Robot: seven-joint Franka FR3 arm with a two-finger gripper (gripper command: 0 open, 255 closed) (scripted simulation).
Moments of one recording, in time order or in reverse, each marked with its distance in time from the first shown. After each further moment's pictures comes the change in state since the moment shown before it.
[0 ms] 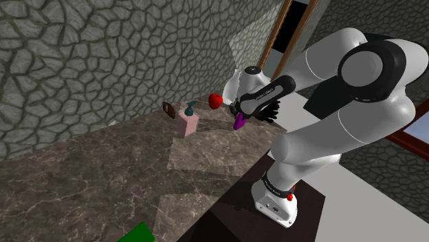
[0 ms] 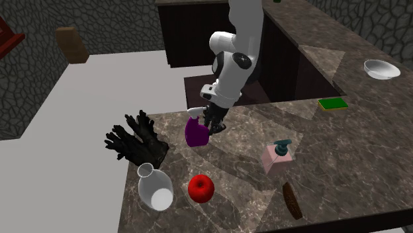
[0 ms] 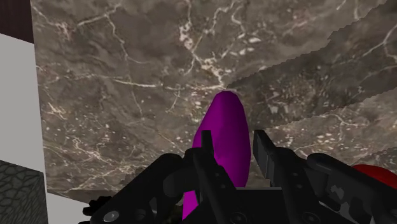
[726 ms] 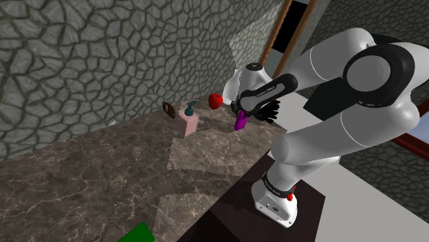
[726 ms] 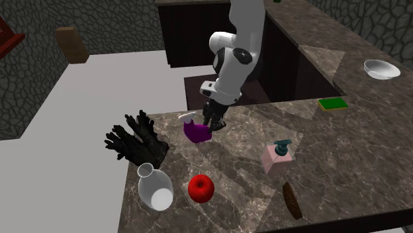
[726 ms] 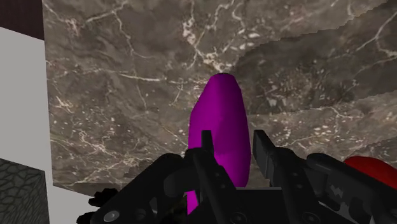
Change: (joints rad) arm 0.030 -0.046 -0.024 0.006 0.043 -0.050 -0.044
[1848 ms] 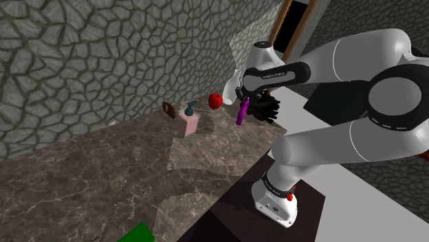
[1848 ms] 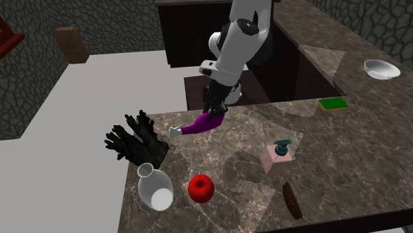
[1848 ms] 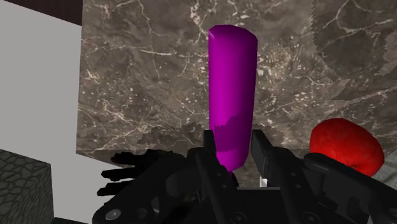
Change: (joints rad) arm 0.085 -0.177 -0.071 0.109 0.118 -0.277 -0.138
